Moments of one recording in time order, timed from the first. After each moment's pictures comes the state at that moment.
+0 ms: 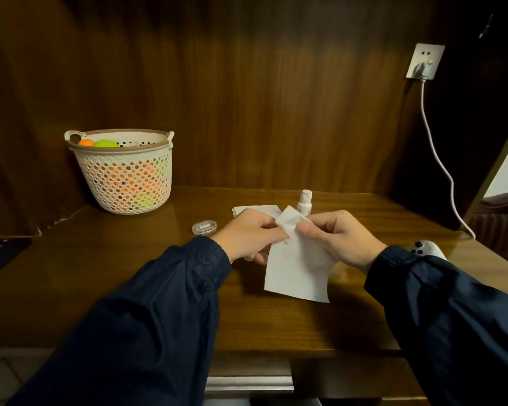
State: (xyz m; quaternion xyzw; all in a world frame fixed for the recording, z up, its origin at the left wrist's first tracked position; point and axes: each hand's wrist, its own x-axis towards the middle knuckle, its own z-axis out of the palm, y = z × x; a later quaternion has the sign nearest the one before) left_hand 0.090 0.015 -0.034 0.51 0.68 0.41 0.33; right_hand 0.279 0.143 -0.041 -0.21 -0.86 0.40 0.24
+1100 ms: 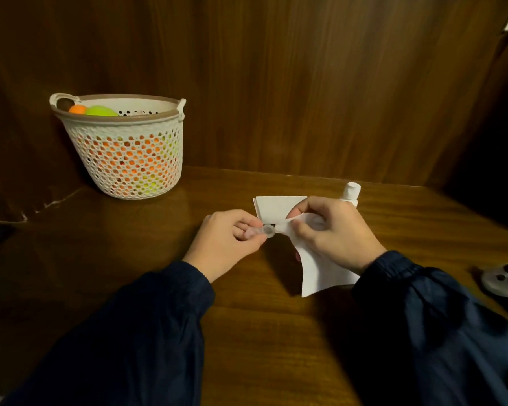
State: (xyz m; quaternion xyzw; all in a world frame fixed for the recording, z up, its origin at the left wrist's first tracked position) left_hand -0.003 0.026 -0.107 0.48 0.71 0.49 0.13; right_hand 0.179 0.172 -0.066 -0.22 -0.90 0.25 0.28
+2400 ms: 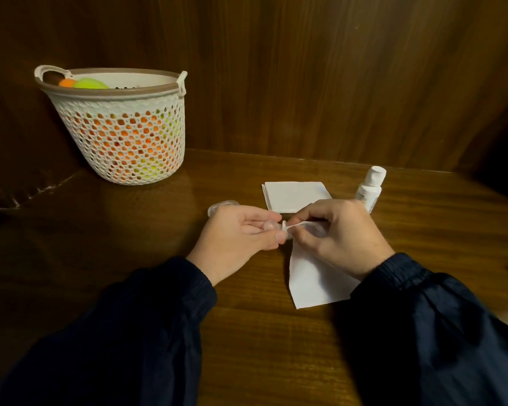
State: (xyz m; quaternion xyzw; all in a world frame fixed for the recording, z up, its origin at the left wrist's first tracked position) left_hand -0.004 0.036 -0.125 0.44 0.61 0.59 0.29; right_hand 0.166 0.175 -0.093 -0.18 -0.93 0.20 0.26
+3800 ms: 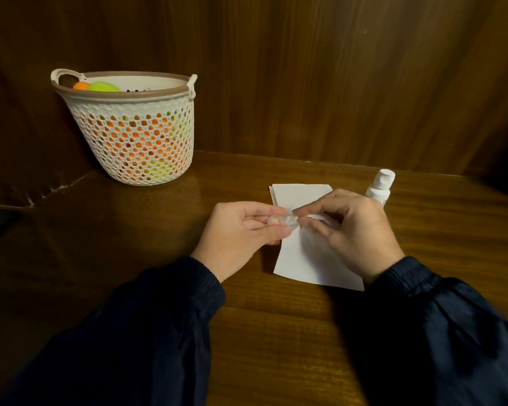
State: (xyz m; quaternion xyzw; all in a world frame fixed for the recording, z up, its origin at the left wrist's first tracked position) left_hand -0.001 0.026 -0.111 0.43 0.60 0.62 0.26; right_hand 0.164 0.165 -0.087 -0.19 -0.89 0.23 0.36
